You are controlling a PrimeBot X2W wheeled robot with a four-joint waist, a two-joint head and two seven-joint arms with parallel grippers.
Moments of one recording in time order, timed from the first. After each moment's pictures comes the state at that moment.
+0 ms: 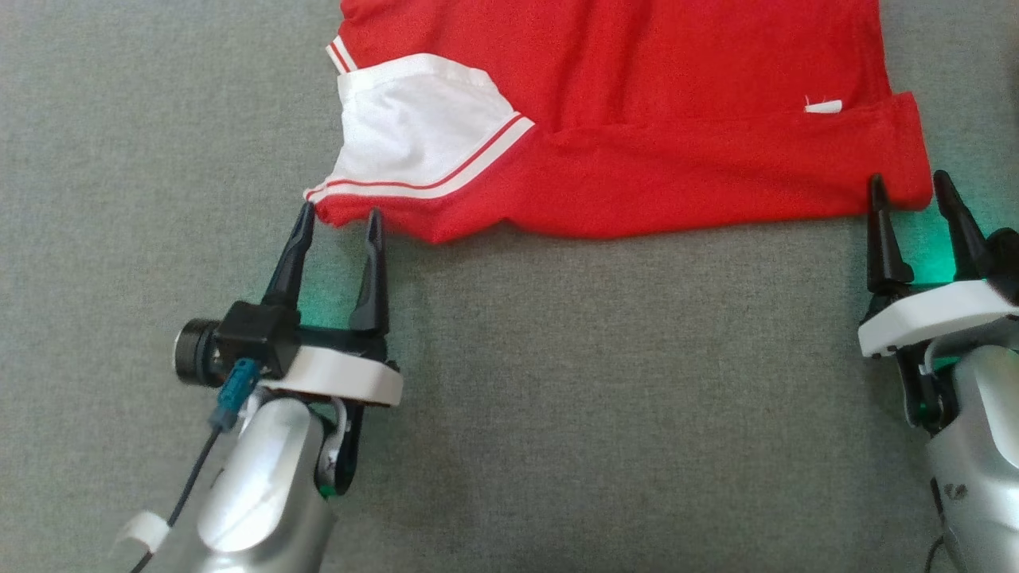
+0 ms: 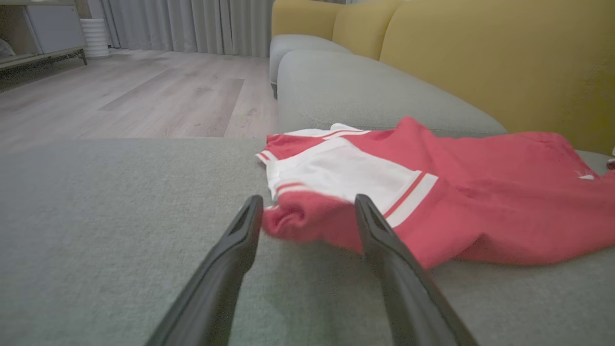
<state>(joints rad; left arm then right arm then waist) -0.38 0.09 -0.32 0.40 -0.28 0.04 -0.25 -0.43 -0.25 0.04 0.60 0.25 0.13 -0.26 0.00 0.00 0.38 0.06</state>
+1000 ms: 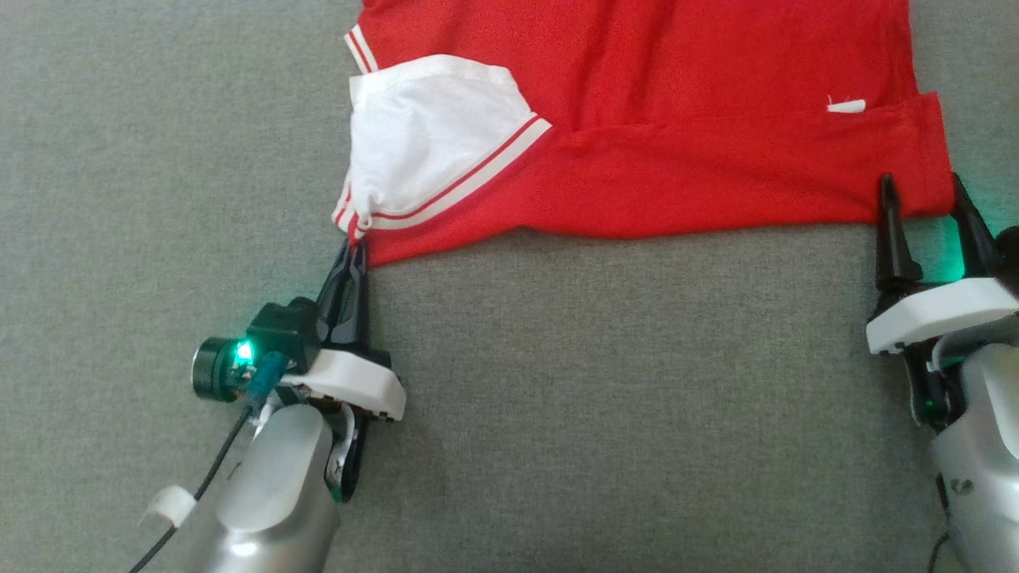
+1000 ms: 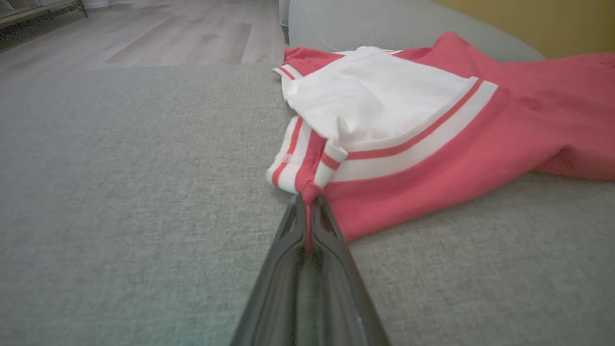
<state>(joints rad) -0.46 0.06 -0.35 0.65 -0.28 -0.02 -0.26 -0.44 -0.26 0.03 0.62 0.26 0.13 -0.26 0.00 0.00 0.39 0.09</state>
